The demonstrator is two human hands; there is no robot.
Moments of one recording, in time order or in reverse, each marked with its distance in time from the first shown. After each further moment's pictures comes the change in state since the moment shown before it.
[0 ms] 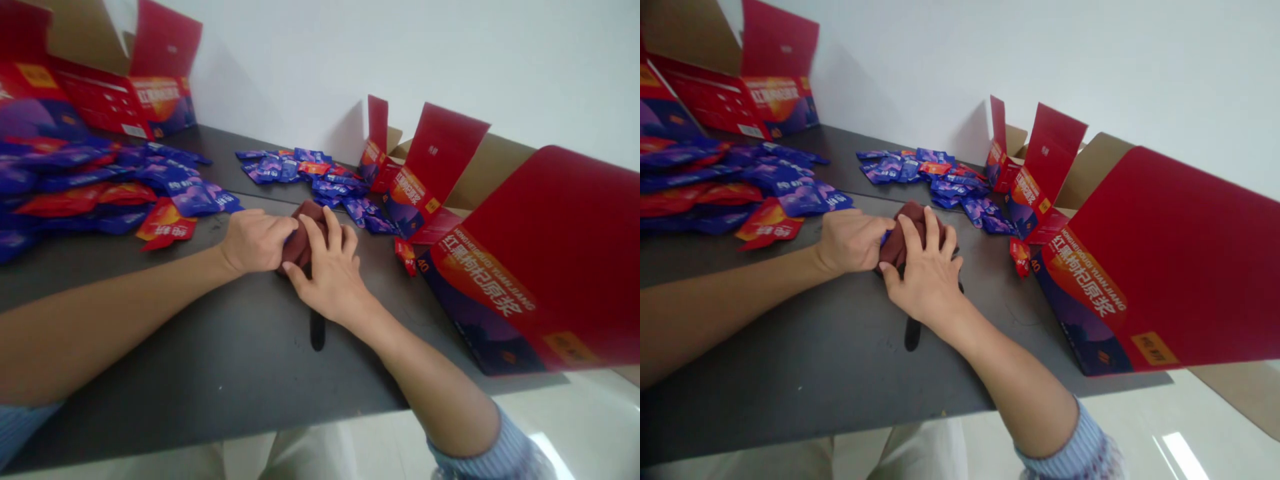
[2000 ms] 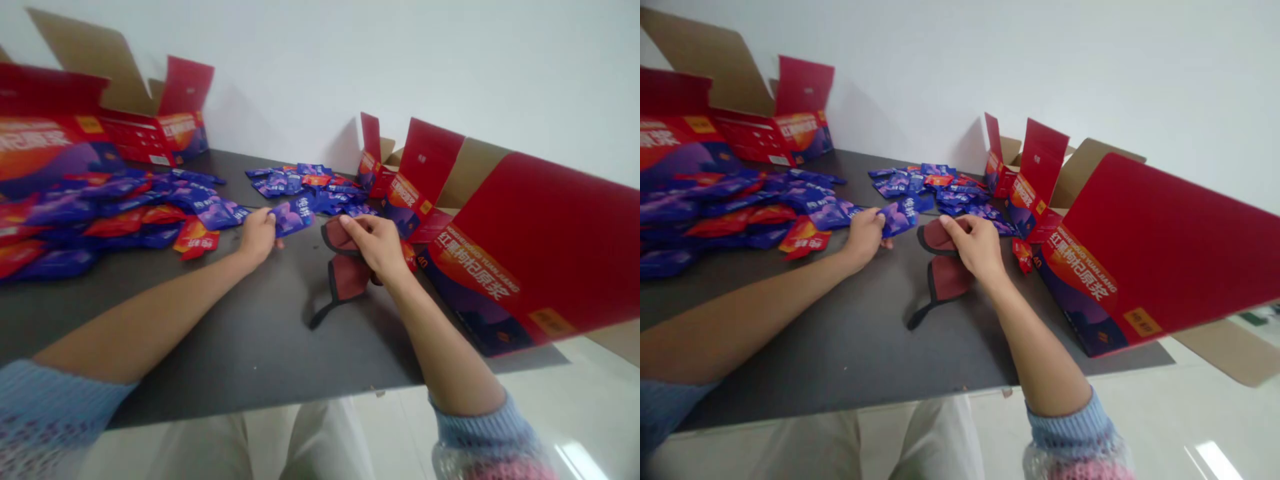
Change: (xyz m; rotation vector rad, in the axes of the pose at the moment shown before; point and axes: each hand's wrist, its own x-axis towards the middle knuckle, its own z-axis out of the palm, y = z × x) left_hand -0.009 -0.031 0.028 -0.621 -0.054 -1.124; right_hand 0.028 0.047 -0.026 0.521 0.274 0.121
